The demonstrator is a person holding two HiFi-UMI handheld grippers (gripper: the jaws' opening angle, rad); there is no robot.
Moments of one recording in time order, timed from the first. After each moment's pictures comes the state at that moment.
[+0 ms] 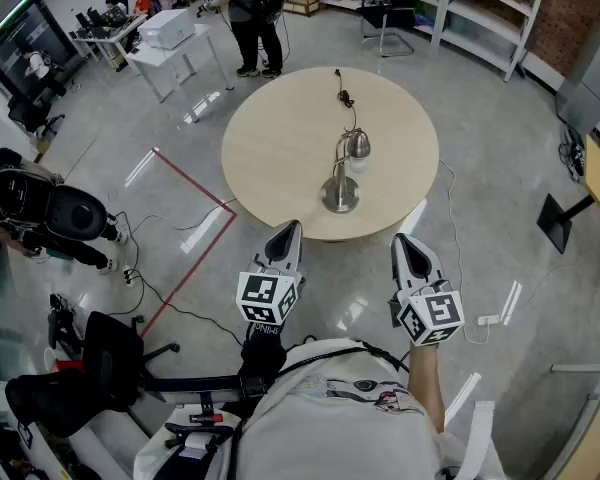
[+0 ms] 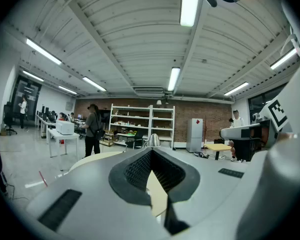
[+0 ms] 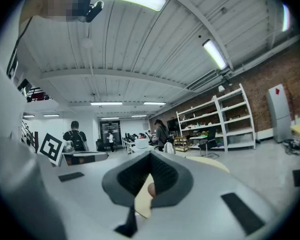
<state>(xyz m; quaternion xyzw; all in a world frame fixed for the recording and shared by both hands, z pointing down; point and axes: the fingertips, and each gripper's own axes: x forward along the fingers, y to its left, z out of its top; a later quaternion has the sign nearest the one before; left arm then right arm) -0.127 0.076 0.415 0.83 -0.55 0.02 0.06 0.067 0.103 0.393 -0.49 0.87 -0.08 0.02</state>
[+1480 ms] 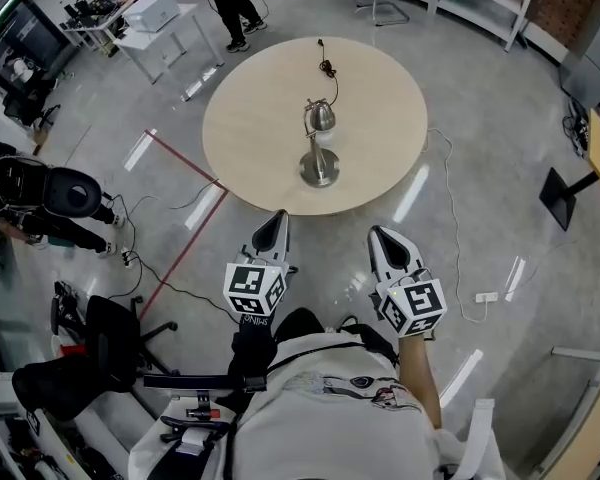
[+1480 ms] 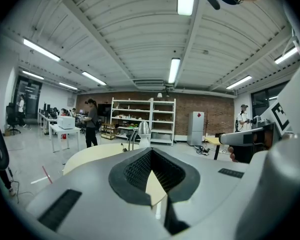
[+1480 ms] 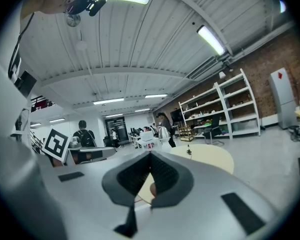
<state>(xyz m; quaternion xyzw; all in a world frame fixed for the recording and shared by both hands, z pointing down) -0.071 0.082 0.443 0.82 -0.56 0.06 0.08 0.103 0.111 0.439 -0.46 0.88 -0.13 0.00</state>
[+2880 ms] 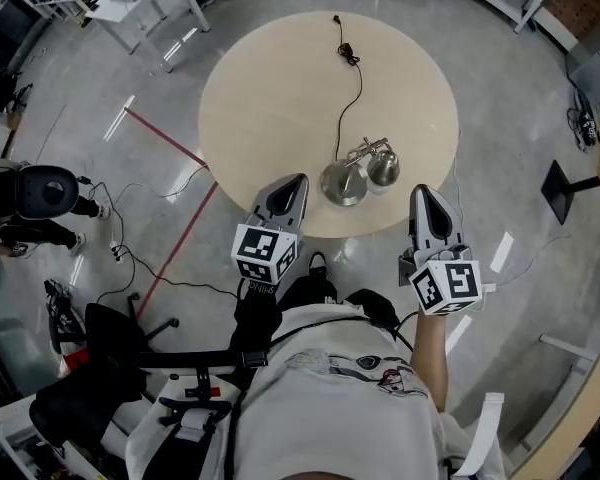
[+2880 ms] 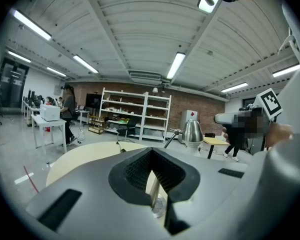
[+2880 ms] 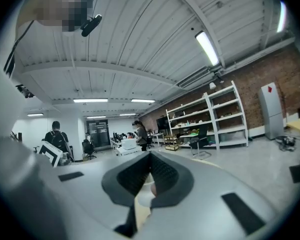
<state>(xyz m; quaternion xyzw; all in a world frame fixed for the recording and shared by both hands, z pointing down) -0.146 -0.121 0.468 0.86 -0.49 0.06 0.11 0.050 -0.094 0.403 -0.55 0.83 -0.10 0.02</state>
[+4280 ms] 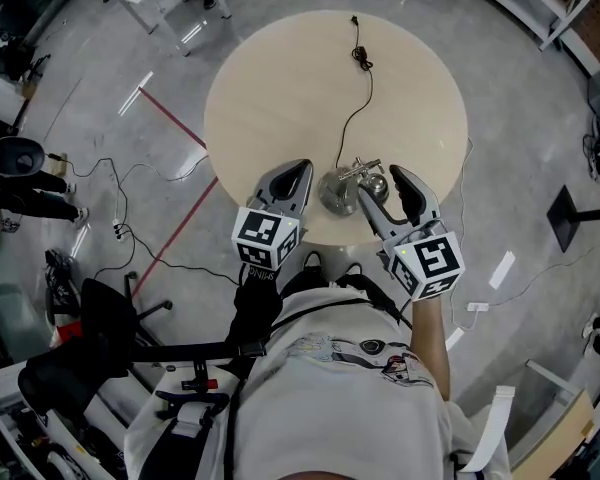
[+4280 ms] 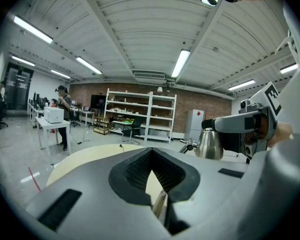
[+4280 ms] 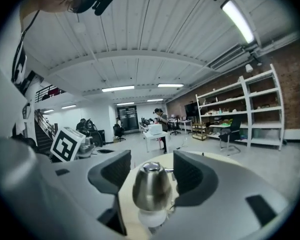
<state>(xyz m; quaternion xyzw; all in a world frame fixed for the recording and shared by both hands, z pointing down) -0.124 -0.176 0.460 0.84 -0.52 0.07 0.12 -0.010 -0.153 0.415 -0.38 0.92 -0.10 -0.07</state>
